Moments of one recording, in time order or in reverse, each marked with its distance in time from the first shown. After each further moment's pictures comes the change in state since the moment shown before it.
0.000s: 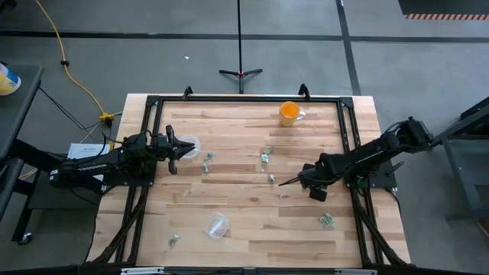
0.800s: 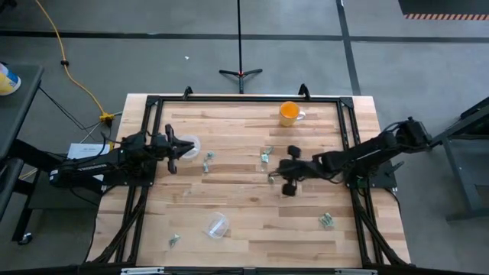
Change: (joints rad) left arm 0.000 0.000 0.000 0.062 0.000 0.003; right arm -0.077 0.028 0.000 0.963 0.219 -0.458
